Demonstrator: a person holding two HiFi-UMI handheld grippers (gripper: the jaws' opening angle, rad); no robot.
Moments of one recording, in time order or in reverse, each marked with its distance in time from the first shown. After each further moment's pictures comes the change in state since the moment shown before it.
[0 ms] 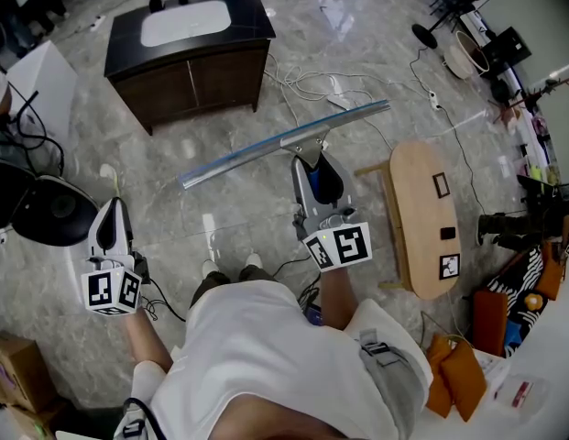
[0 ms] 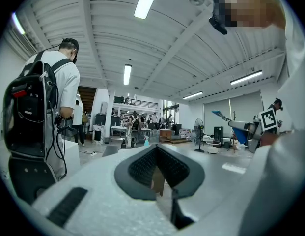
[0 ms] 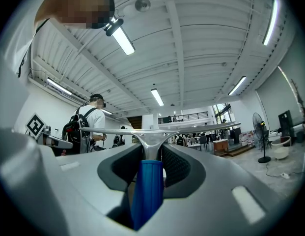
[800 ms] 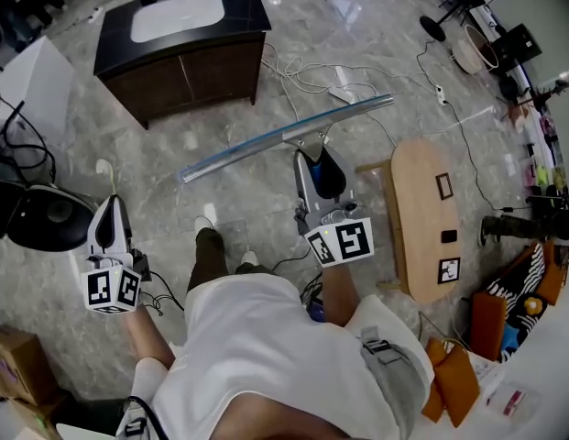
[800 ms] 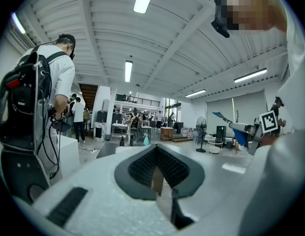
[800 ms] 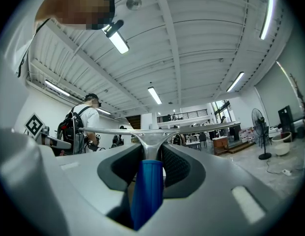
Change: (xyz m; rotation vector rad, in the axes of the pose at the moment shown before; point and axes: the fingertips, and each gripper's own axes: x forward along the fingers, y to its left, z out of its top) left arm 0.059 -0.031 -0.018 -0.019 0.019 0.028; right arm 0.022 -0.074 -0.025 0.026 0.010 0.004
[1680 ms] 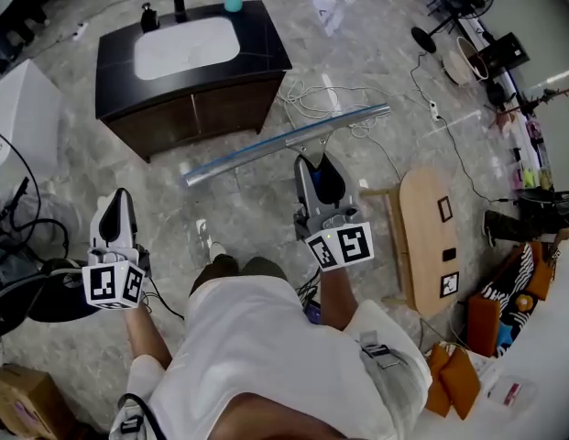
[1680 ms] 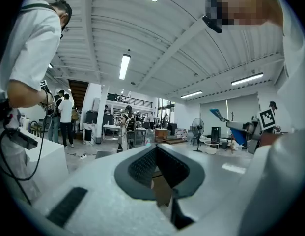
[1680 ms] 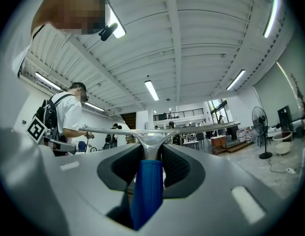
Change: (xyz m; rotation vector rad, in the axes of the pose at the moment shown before) left arm 0.195 0.172 0.043 0.013 -0.007 -0.120; right arm 0.239 0.033 -0.029 0.000 0.018 -0.066
